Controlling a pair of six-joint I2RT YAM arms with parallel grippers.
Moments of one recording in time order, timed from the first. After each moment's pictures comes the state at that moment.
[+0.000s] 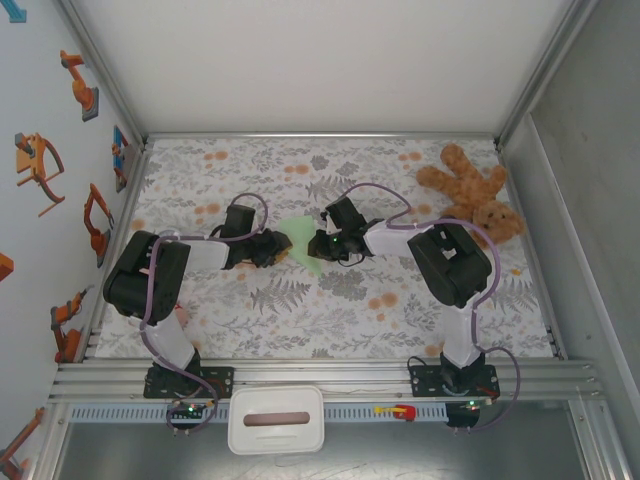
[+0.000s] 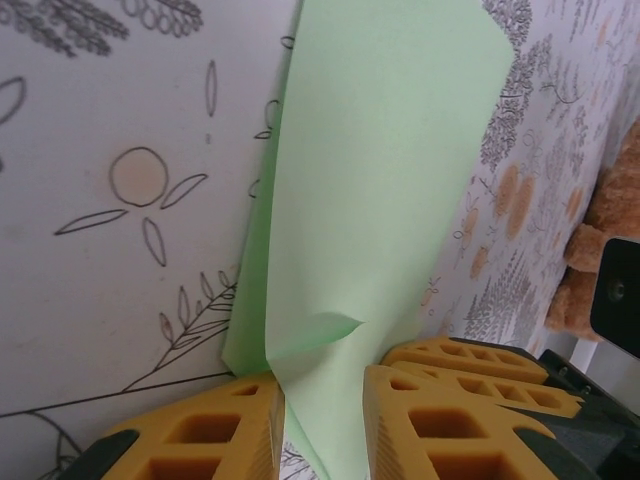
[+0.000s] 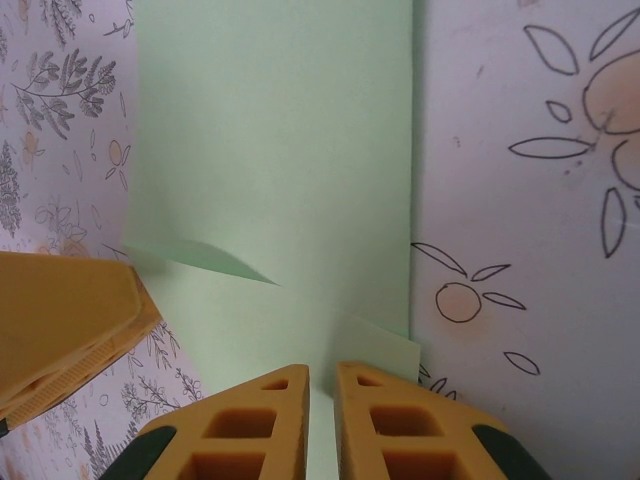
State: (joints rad) left arm -0.43 1.76 0.76 0.14 0.51 -1.05; right arm 0.66 2.00 1.14 -0.09 -0.41 0.72
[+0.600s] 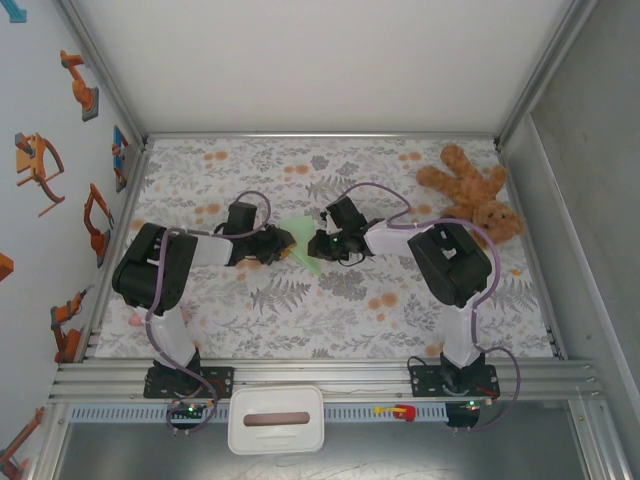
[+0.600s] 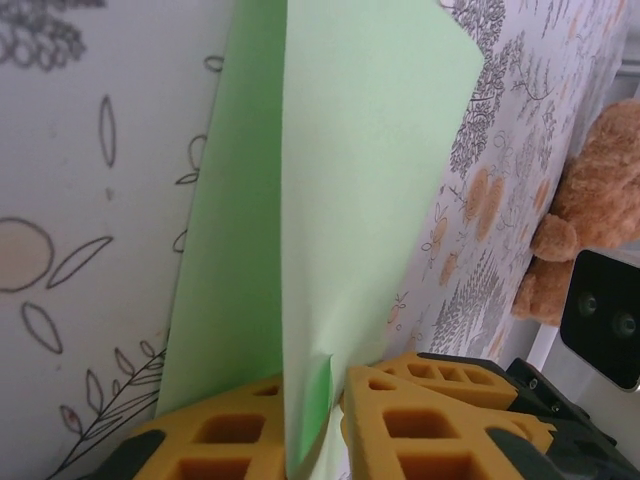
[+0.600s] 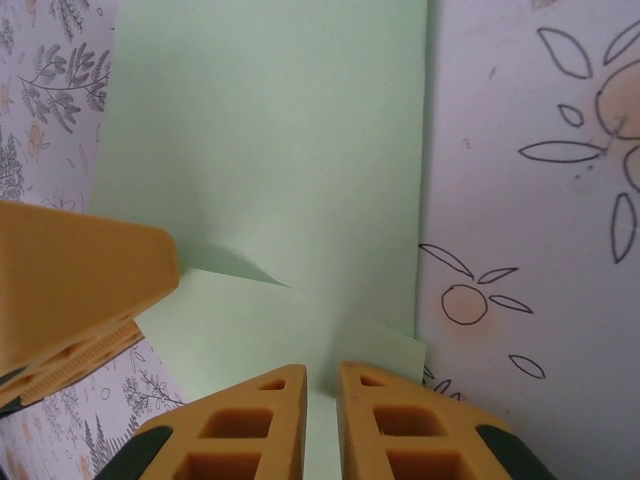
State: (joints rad) left arm -0.42 1.84 0.80 0.21 0.59 -1.07; right arm 0.66 2.00 1.14 -0.09 -0.43 0.69
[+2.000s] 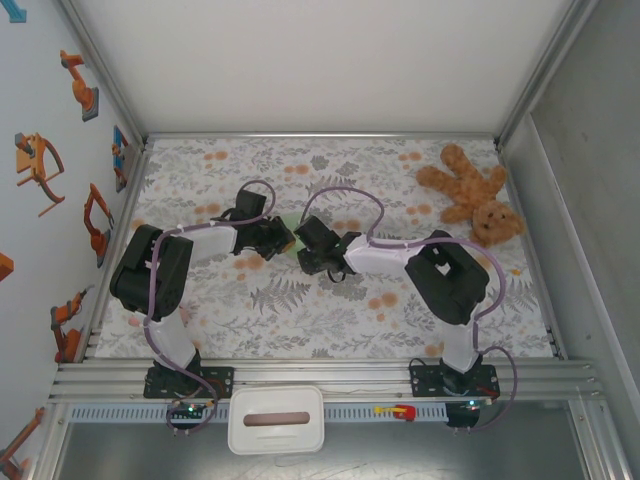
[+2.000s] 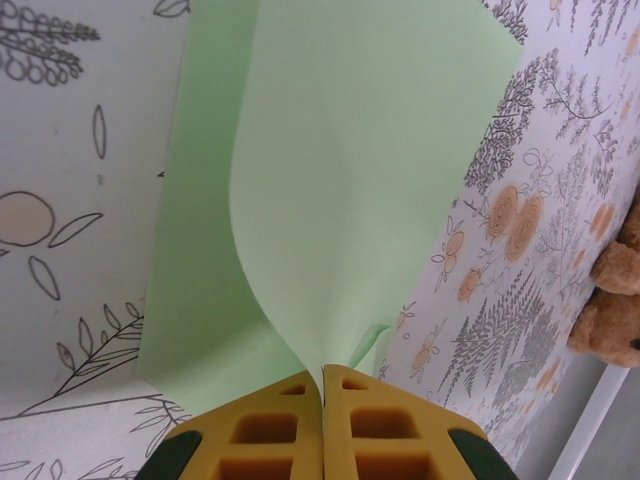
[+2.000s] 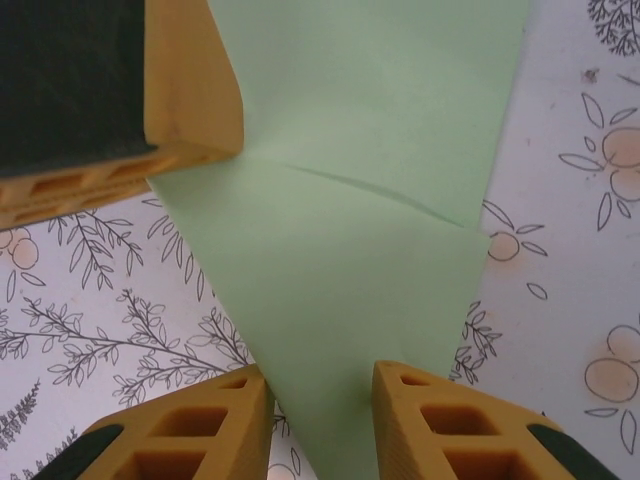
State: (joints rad) left arm -0.46 1.80 0.95 -0.12 0.44 -1.04; right arm 0.89 1.93 1.18 -0.26 0.11 0.40
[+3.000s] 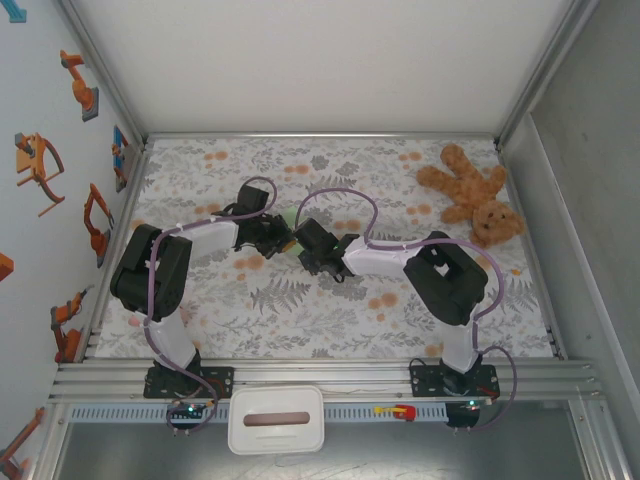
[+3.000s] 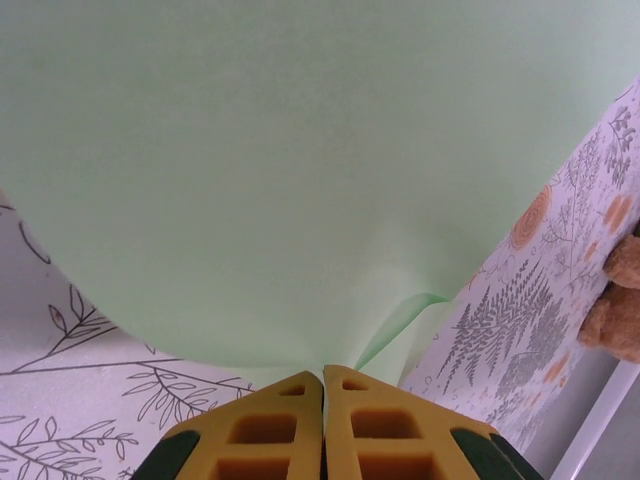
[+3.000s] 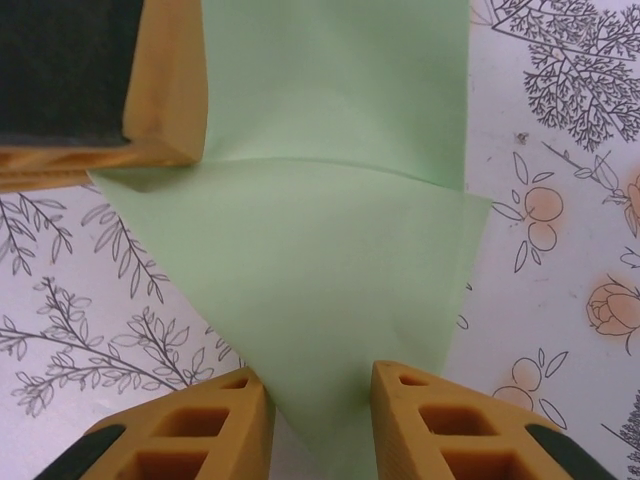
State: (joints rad) left arm -0.47 1.80 1.02 -0.24 0.43 -1.03; right arm 0.91 1.93 1.17 -0.26 0.23 0.21
